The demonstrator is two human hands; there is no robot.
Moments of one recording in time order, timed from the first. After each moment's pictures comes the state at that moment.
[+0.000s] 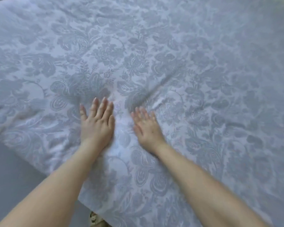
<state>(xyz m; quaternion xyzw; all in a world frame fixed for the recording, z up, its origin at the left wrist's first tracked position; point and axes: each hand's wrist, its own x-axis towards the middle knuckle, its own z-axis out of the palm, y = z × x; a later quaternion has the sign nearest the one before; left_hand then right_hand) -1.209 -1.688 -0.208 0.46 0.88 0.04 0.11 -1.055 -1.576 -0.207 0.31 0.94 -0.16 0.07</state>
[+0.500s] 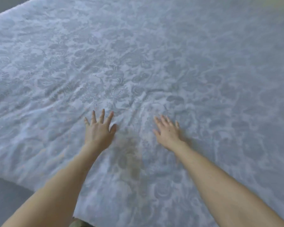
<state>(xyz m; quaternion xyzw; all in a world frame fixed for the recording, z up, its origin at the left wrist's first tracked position) -0.935 -1.640 -0.146 0.54 0.82 -0.01 0.16 -0.706 -1.538 -0.146 0.51 0.83 -0.14 0.16</state>
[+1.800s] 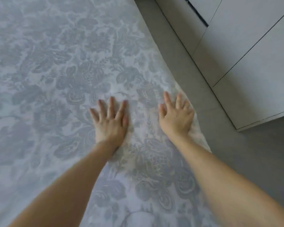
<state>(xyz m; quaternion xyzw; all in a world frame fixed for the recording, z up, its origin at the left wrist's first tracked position) -0.219 -1.528 -0.223 0.78 0.62 0.00 0.08 -0.021 -1.559 -0.211 0.87 0.49 -0.07 0.02</state>
